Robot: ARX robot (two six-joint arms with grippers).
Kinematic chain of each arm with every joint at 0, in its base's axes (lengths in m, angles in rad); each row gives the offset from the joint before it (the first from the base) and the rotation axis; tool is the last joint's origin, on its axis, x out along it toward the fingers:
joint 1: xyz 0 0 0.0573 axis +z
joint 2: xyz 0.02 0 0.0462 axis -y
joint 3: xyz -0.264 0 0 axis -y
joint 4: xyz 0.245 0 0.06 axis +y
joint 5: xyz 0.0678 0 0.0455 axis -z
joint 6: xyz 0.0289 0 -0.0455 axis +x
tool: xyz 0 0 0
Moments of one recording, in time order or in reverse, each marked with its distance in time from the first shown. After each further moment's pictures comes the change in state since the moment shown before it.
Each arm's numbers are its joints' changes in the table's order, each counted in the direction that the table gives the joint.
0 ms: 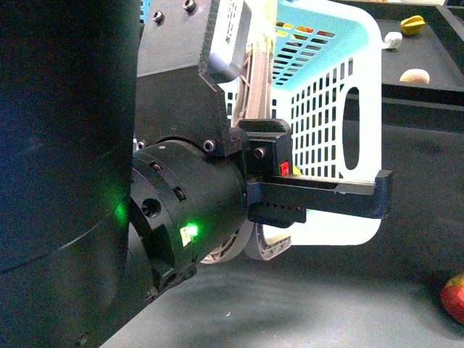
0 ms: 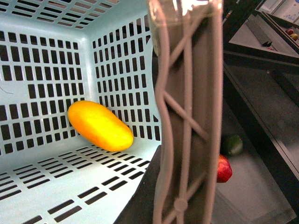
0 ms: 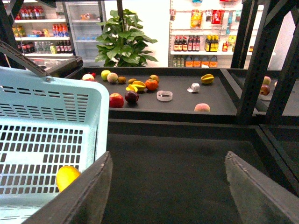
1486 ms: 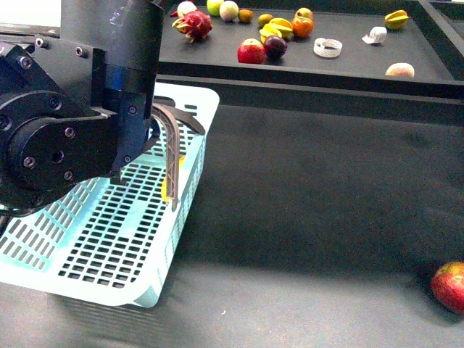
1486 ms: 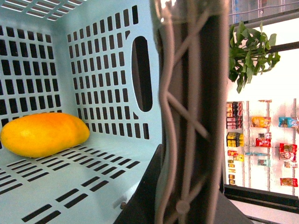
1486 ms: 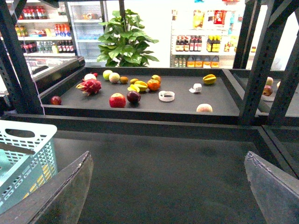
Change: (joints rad) left arm 0.319 -0.413 0.501 0.299 -0.486 -1.157; right arm 0.000 0.001 0.000 0.000 0.000 0.000
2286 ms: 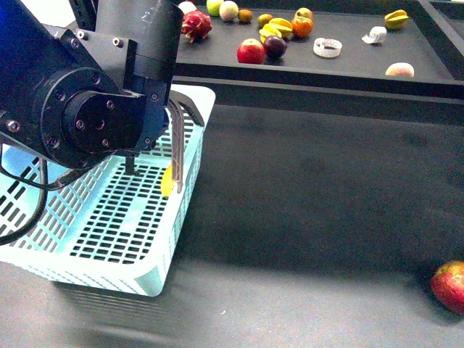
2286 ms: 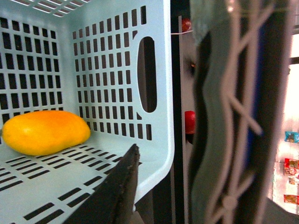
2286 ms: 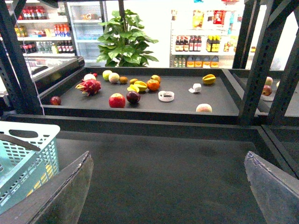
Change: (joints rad) left arm 0.016 -0.078 0.130 0.146 -0.015 -0.086; right arm 0.000 0.000 0.000 0.000 0.000 0.000
